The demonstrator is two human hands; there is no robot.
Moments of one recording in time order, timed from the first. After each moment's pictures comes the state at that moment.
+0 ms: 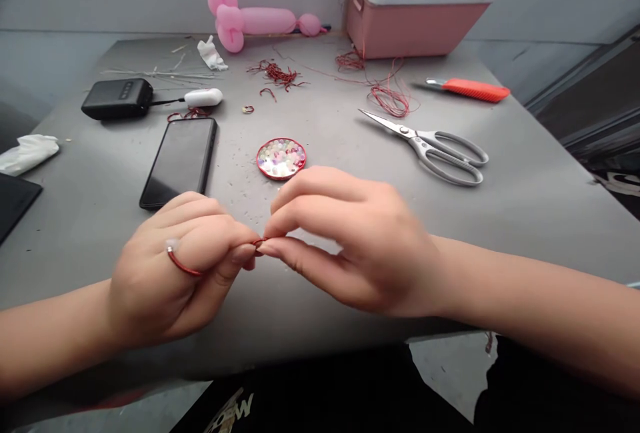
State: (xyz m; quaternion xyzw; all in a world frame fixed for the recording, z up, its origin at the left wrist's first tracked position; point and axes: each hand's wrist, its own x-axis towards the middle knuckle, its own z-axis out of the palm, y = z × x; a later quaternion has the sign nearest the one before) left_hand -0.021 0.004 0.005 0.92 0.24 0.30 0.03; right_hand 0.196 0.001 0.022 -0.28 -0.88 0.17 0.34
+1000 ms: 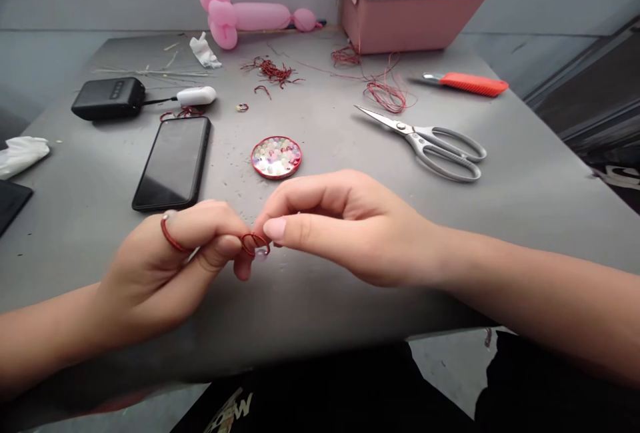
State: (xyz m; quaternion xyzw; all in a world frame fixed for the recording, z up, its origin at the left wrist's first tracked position) left_hand -0.016 0.007 0.010 0.87 0.27 0.30 0.29; right_hand 0.197 0.007 0.021 -0.31 -0.72 0.54 0.29
